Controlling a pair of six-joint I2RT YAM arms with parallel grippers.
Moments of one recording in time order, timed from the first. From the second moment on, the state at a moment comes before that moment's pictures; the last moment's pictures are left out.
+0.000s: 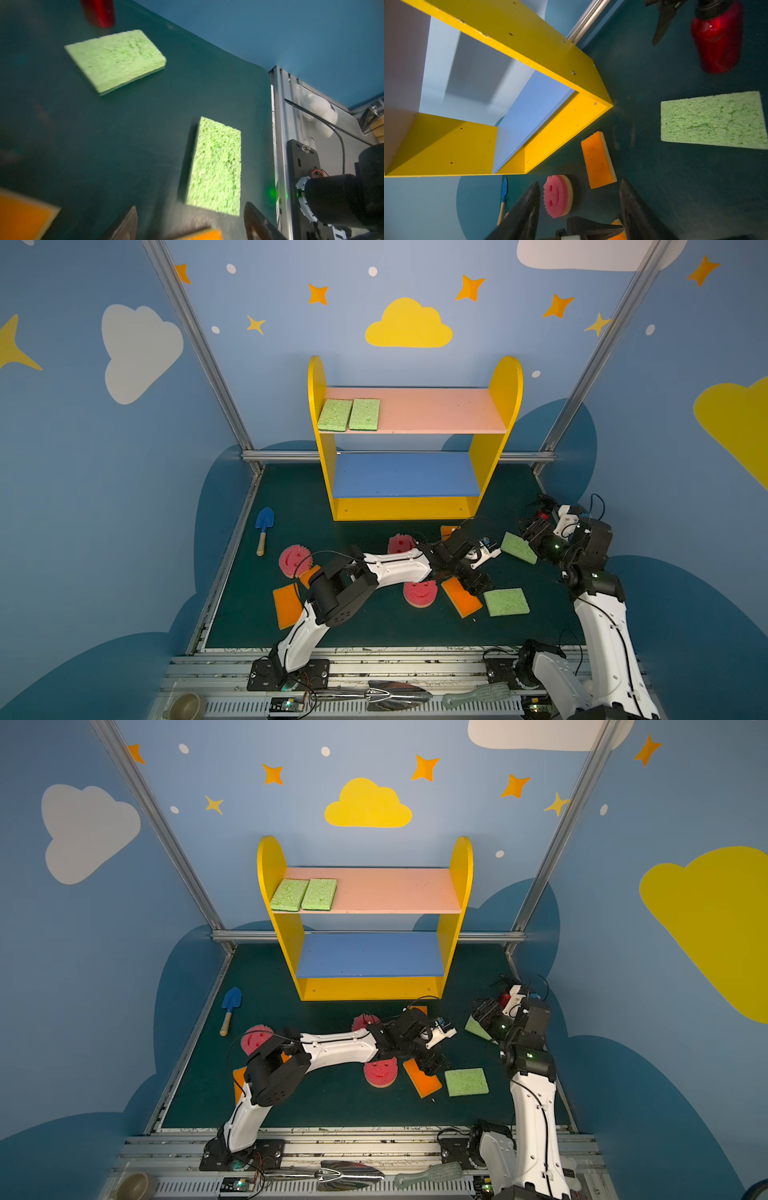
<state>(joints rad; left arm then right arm) -1.05 2.18 1.57 -0.07 0.40 -0.10 -0.23 0.86 0.77 -0.43 -0.48 0.68</state>
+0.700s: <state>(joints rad) -1.08 2.35 1.71 -0.14 0.41 -0.08 -0.33 0.85 0.71 -0.34 -0.49 0.71</state>
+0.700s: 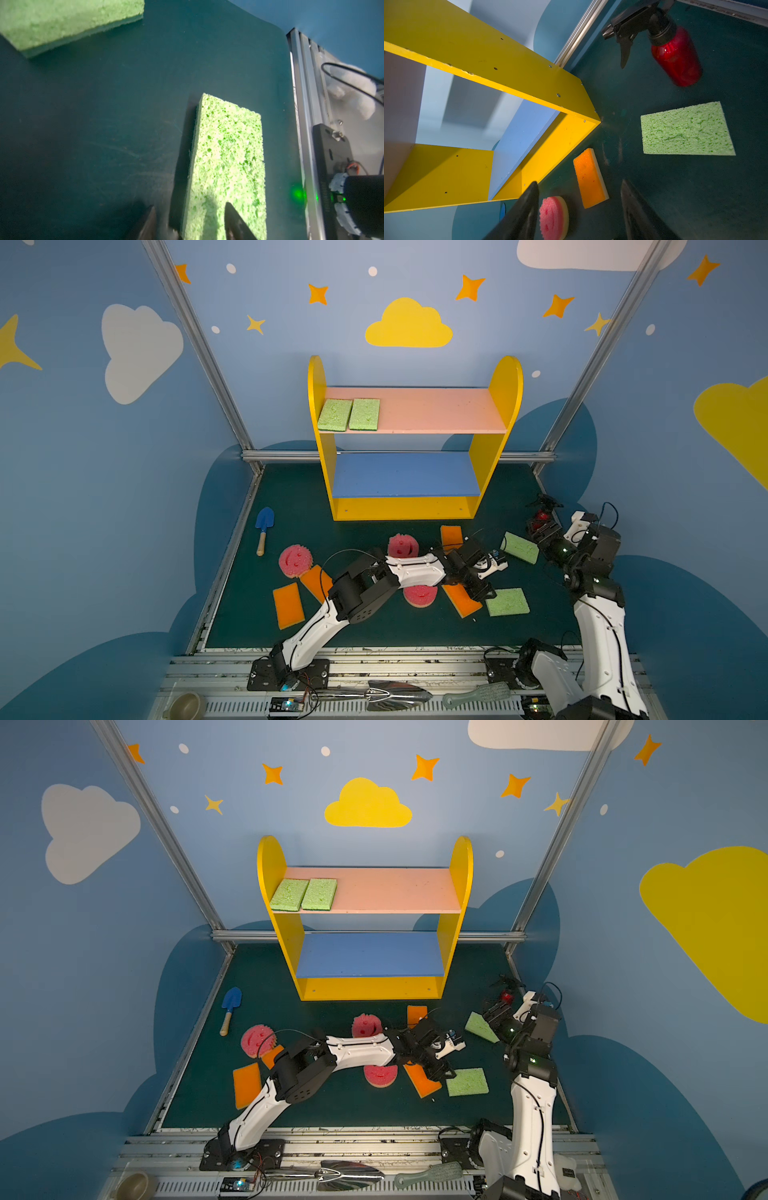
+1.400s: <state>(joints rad) -1.11 2.36 1.70 -0.13 0.30 -0.08 -0.34 0.84 0.71 -0.33 -0.52 0.76</state>
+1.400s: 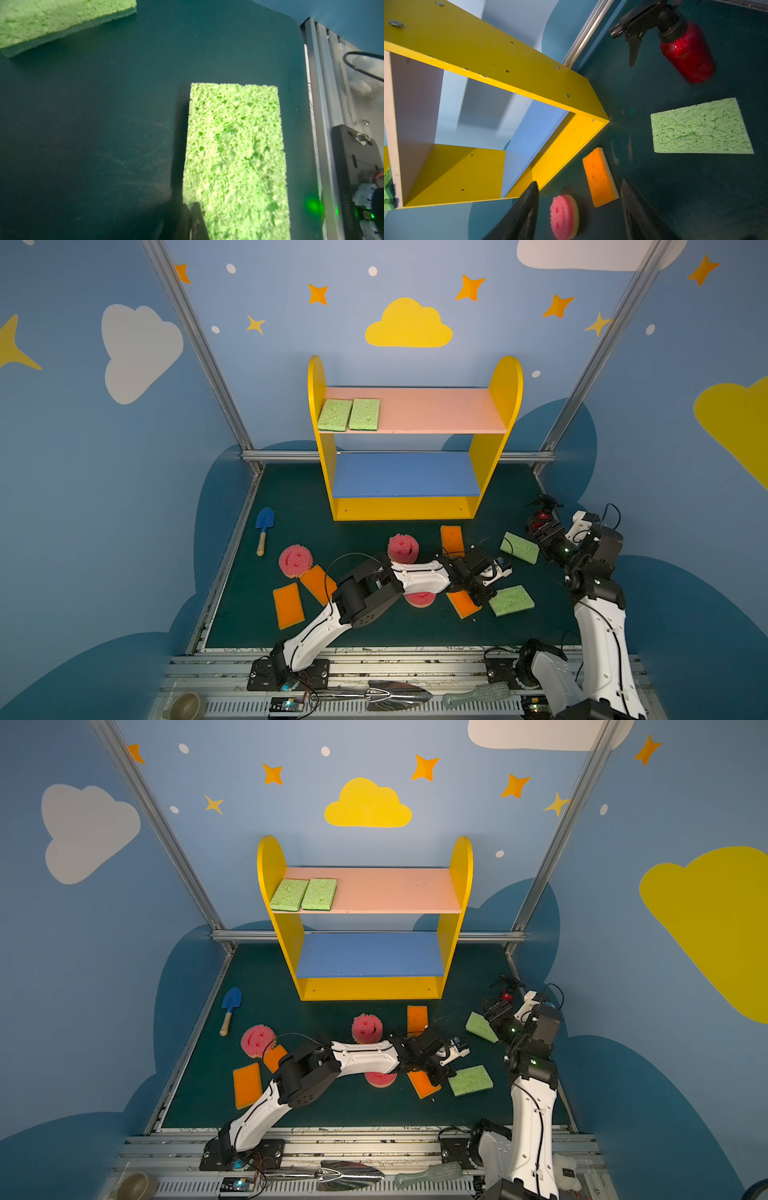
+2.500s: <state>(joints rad) -0.76 1.47 1.15 -0.39 -0.17 -0.58 0.39 1.01 0.72 -0.07 -0.54 0.90</state>
